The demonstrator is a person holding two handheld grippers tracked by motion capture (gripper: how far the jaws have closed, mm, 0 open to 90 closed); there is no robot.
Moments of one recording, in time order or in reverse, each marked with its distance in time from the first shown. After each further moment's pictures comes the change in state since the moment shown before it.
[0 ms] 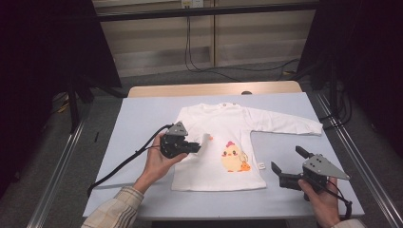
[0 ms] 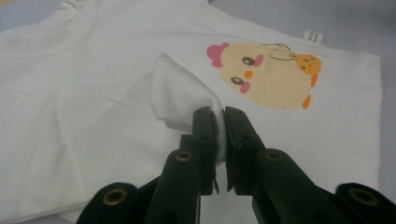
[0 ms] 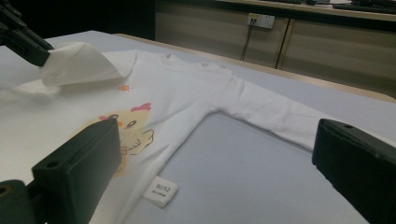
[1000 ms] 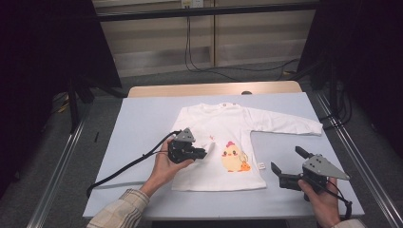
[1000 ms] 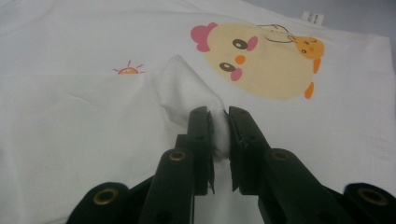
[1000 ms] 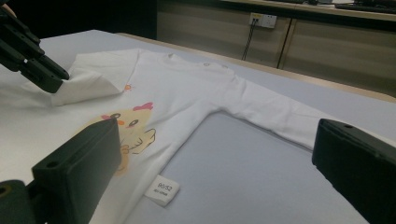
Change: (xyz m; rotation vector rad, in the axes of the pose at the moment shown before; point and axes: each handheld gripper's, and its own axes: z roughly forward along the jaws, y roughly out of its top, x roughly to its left) left arm -0.007 -0.013 0.033 0.006 -0.055 0.007; right arm 0.000 0.000 0.000 0.001 0.008 -0.003
